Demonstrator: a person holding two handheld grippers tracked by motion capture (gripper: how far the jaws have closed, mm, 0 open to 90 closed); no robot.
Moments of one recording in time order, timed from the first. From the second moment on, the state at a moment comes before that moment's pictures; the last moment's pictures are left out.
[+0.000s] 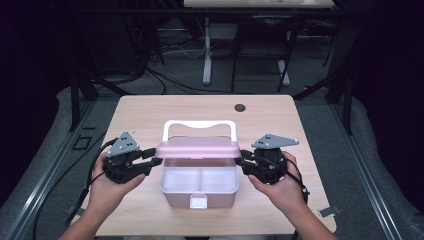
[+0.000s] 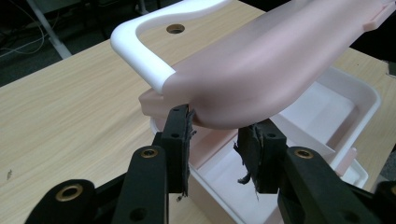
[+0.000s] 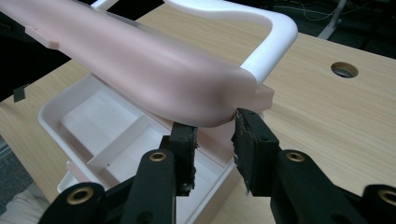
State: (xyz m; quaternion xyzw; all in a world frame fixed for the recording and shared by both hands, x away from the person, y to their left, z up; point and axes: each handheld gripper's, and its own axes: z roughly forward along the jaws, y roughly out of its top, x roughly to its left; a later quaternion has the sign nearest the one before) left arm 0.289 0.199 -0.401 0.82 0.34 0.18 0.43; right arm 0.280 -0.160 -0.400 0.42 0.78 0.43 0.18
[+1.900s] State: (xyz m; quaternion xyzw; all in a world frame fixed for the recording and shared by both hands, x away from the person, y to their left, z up) left arm 0.261 0.215 -0.444 0.81 0.35 0.14 0.45; right arm 0.251 -0.178 -0.438 0.42 0.79 0.44 0.14
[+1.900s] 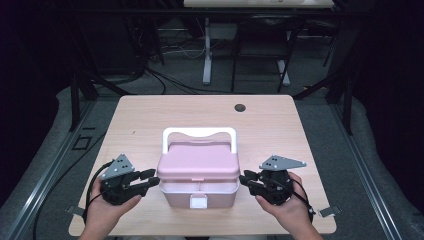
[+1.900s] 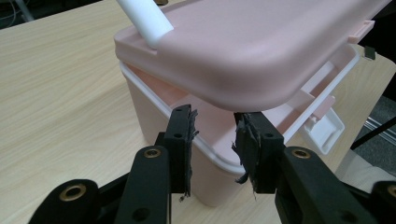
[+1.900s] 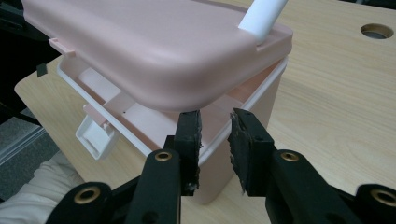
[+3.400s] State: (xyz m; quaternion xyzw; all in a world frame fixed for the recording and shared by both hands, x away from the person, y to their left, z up) left arm 0.292 0.249 -0.445 0.79 0.40 0.16 0.44; right arm 0.273 -0.196 -0.439 0.43 0.76 0.45 0.16
